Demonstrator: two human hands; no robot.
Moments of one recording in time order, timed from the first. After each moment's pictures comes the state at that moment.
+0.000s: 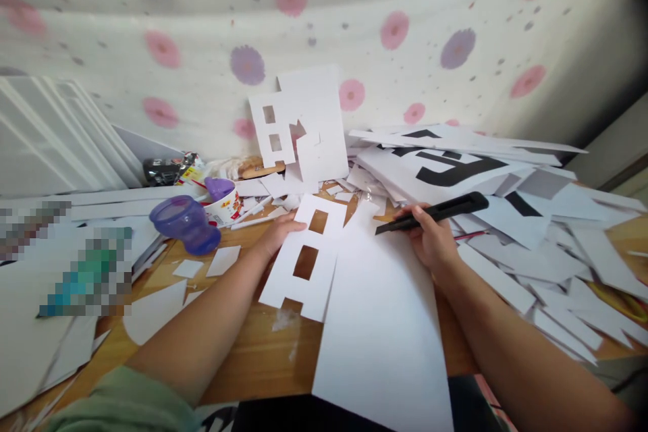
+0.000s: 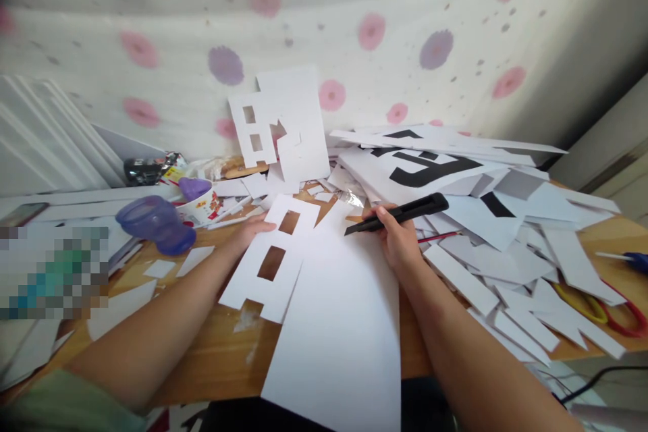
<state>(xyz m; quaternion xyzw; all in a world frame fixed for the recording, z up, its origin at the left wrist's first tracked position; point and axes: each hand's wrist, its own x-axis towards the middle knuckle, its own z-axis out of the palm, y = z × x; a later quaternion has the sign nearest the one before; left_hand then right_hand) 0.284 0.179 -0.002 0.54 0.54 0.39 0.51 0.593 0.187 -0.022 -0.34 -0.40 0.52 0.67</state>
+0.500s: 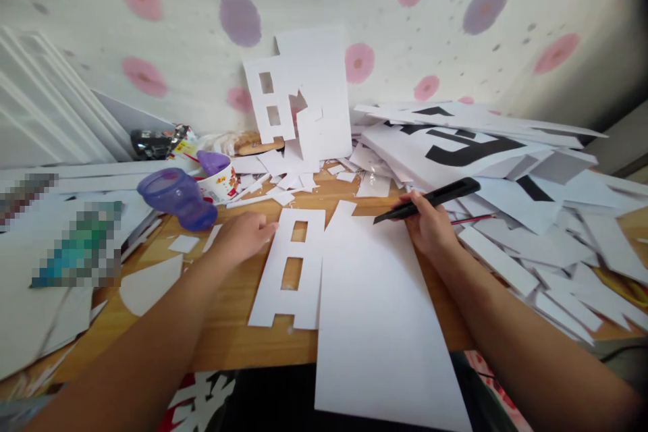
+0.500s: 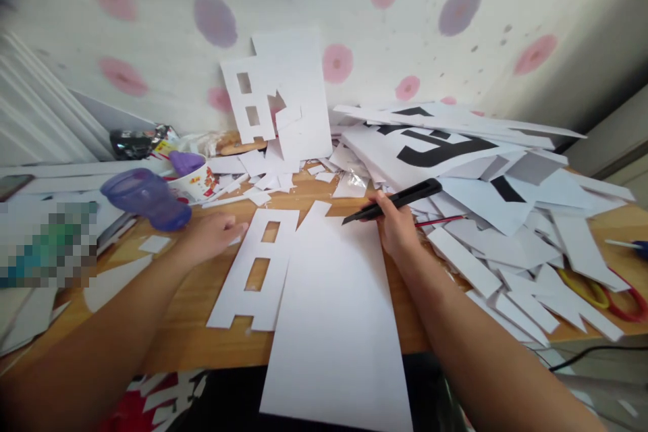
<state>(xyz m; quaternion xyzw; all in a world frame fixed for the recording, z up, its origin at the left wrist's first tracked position) 0.247 0.127 0.009 0.68 0.71 0.12 0.12 0.589 0.187 -0.041 -0.41 -0.40 0.51 0.64</state>
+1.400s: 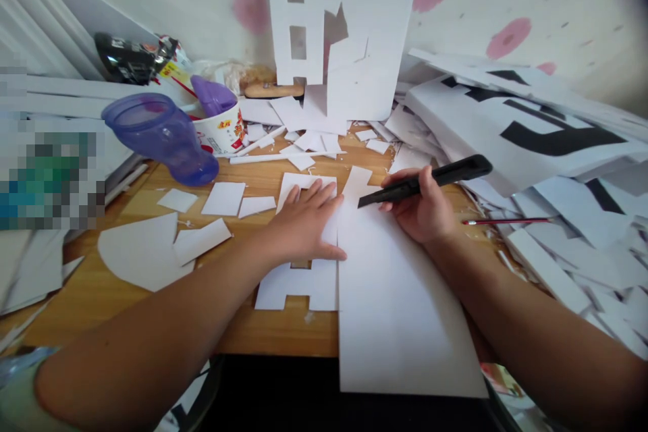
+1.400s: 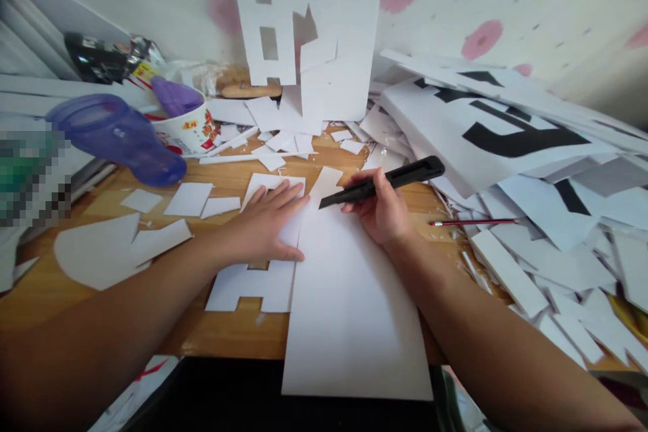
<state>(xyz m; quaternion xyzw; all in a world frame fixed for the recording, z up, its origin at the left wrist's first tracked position) 0.294 0.123 -0.019 0.81 0.55 -0.04 0.19 0.515 0.187 -0.039 -0.31 -0.47 0.64 0.53</state>
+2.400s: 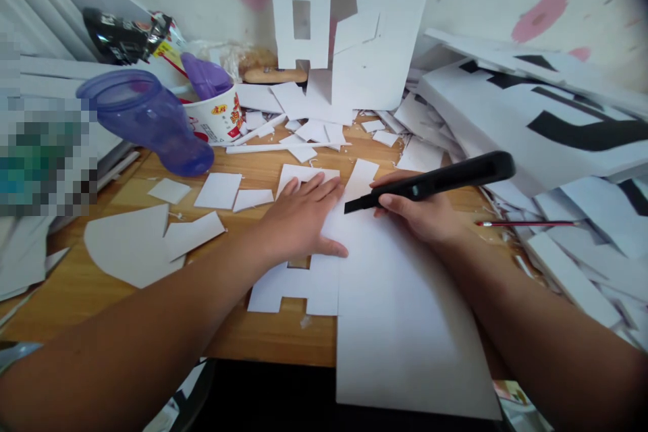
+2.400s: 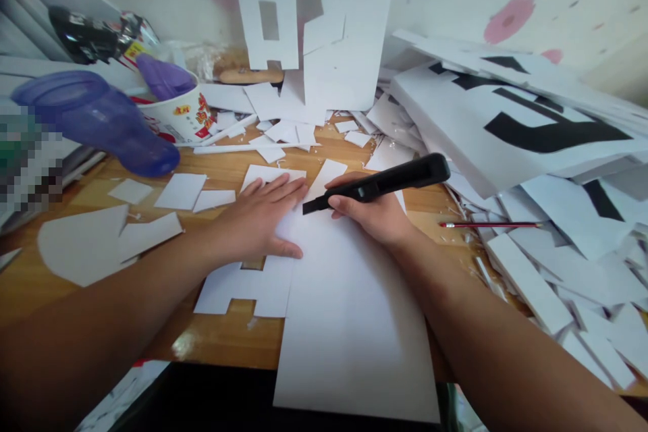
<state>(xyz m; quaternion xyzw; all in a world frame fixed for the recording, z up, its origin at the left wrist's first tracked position) 0.292 0.130 -0.023 0.81 0.56 -0.05 0.18 0.520 0.189 -0.036 -0.33 -0.69 0.51 0.39</state>
